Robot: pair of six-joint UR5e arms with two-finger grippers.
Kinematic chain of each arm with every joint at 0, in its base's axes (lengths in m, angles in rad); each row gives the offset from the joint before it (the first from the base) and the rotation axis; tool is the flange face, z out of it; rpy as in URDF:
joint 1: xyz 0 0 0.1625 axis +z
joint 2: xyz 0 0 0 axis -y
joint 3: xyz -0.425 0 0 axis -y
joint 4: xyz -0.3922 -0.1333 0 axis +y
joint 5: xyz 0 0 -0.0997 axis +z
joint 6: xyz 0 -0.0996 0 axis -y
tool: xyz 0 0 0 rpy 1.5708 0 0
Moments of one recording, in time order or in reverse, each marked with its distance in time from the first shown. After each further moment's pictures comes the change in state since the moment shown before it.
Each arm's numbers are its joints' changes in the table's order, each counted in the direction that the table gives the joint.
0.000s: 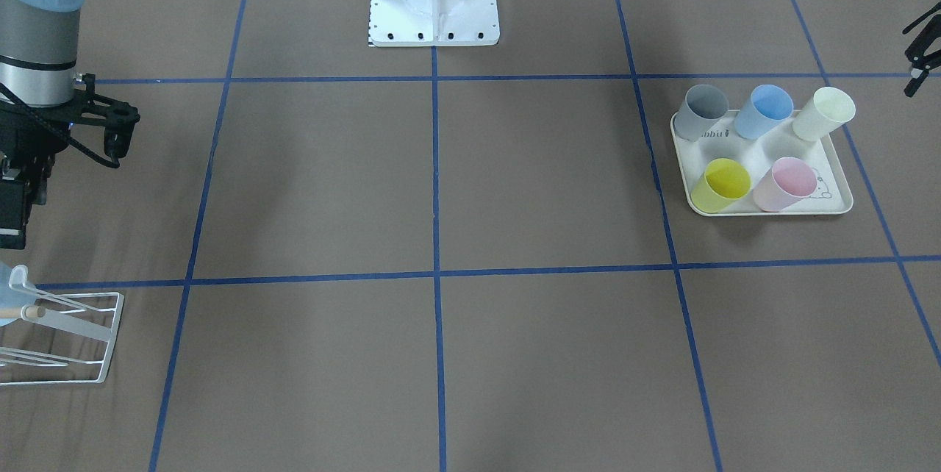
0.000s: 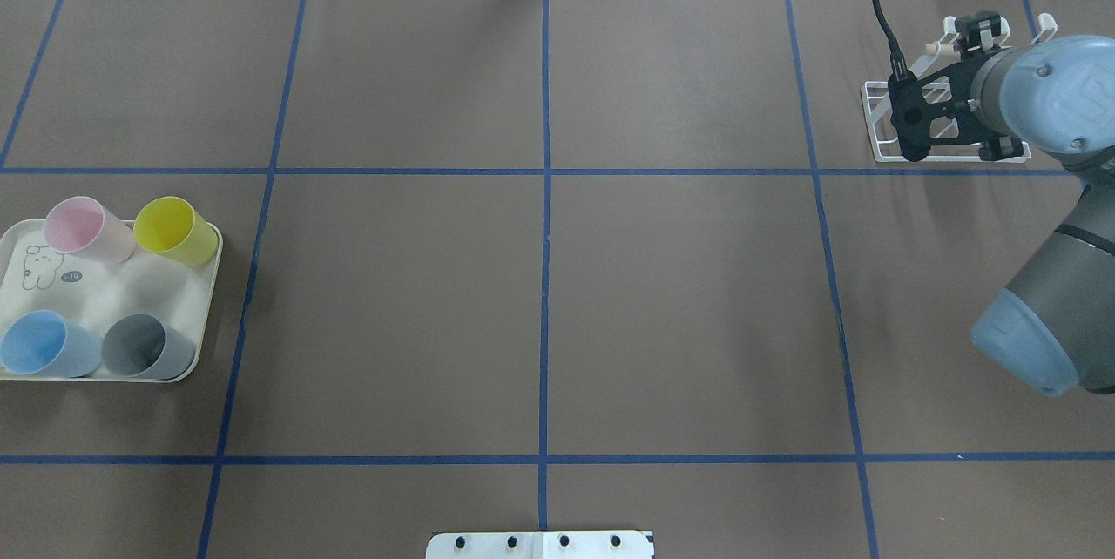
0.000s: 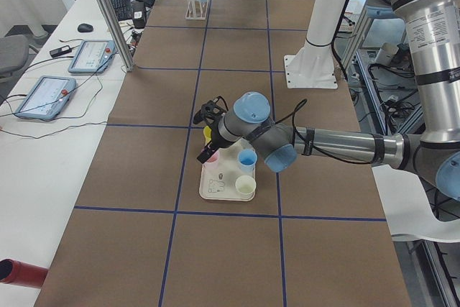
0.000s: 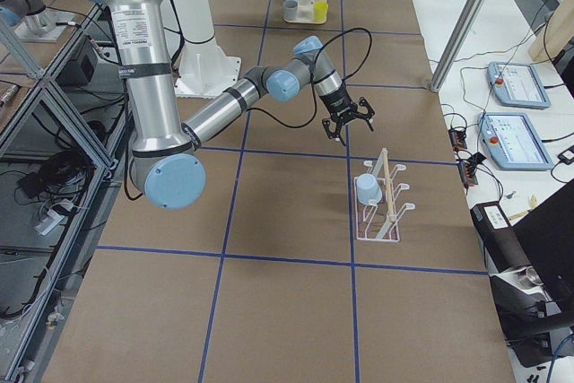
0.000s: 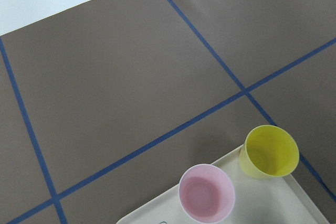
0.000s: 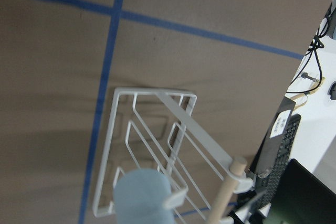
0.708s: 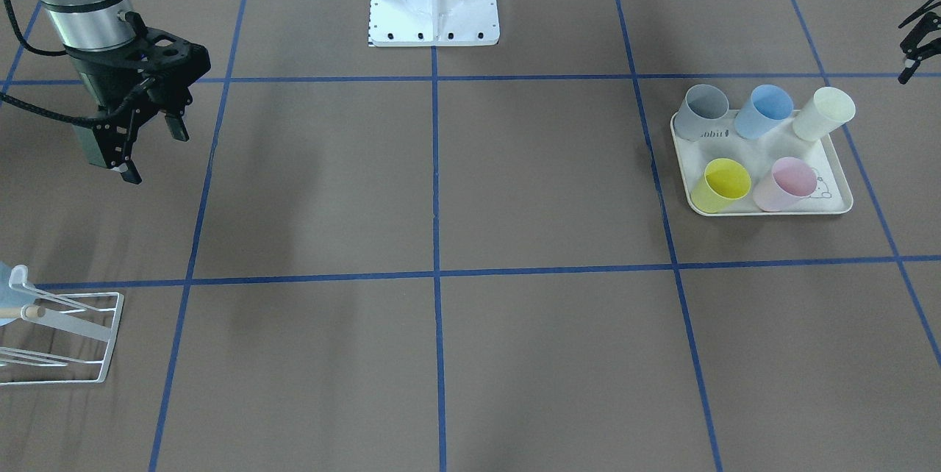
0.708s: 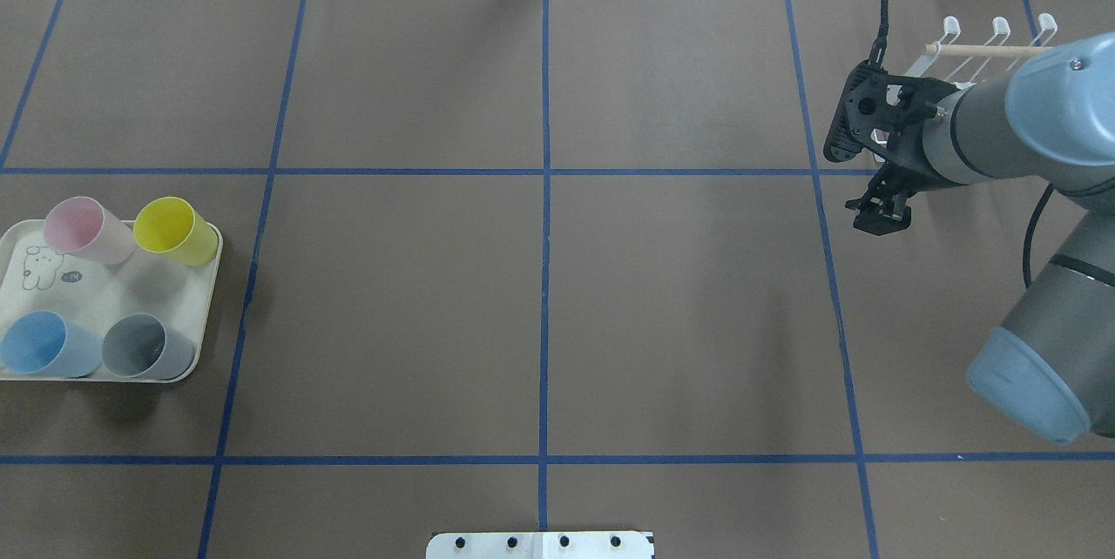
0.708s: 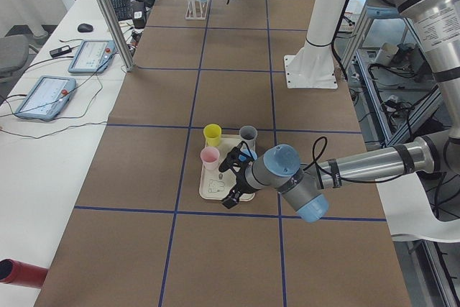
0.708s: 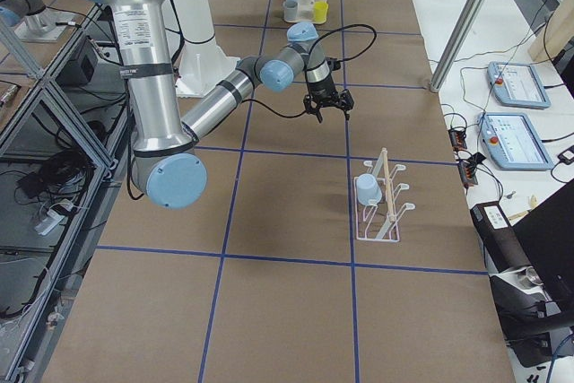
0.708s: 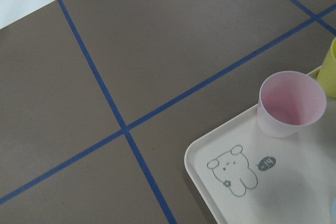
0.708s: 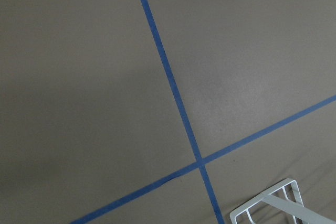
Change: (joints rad) left arm 0.028 0.111 0.169 0.247 0.047 -0.060; right arm -0.073 0.029 0.095 -0.006 -0.299 0.565
